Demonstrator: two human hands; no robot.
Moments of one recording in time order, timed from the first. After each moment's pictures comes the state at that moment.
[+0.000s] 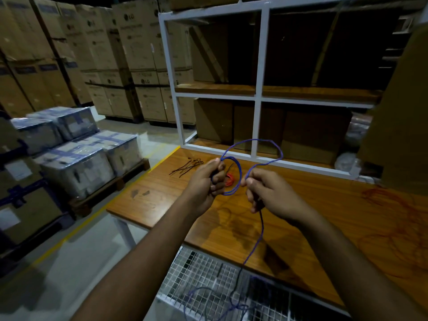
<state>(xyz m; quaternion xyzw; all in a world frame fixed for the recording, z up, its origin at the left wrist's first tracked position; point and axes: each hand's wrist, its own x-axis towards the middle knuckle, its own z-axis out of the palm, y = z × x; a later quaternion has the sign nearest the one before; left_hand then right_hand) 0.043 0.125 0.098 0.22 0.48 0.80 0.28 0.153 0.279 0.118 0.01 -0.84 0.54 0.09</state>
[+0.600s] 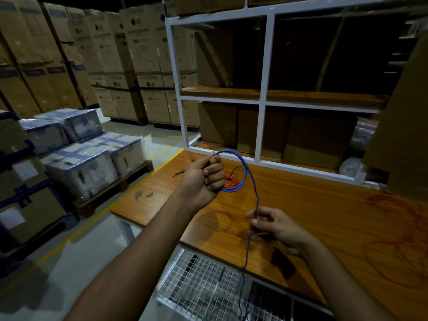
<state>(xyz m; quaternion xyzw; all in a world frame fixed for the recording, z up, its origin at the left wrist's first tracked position) 0.037 0.111 0.120 0.15 0.32 0.86 0.37 0.150 0.302 0.031 -0.10 -0.66 0.74 -0.07</state>
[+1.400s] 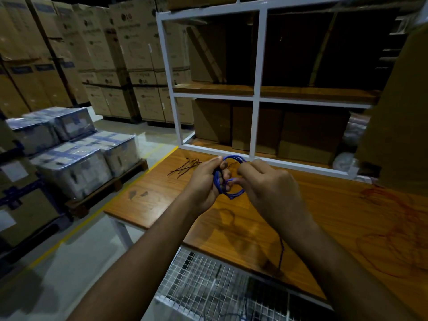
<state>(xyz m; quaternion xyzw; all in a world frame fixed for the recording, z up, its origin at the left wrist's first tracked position) 0.052 0.132 0.115 0.18 0.51 0.80 0.26 0.171 0.255 0.133 0.10 -0.91 0.05 0.40</state>
